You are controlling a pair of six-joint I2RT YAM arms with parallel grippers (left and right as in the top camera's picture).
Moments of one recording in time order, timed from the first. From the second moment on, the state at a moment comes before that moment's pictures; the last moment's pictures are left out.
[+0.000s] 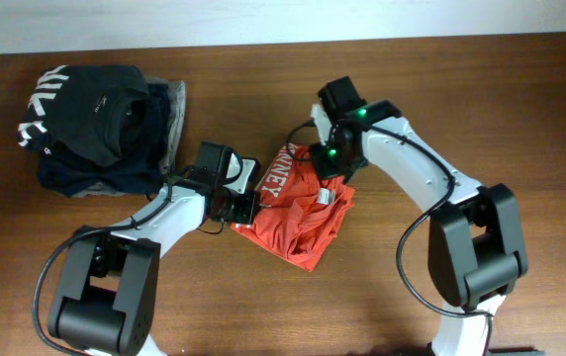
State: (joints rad) left arm -0.31 1.82 0.96 -0.37 0.38 -0.08; right arm 0.35 2.00 1.55 -0.93 -0.17 0.11
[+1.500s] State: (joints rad) left arm -0.31 1.83 0.99 -0.39 0.42 -0.12; right arm 0.22 2.00 1.55 -1.10 -0.32 -0.02
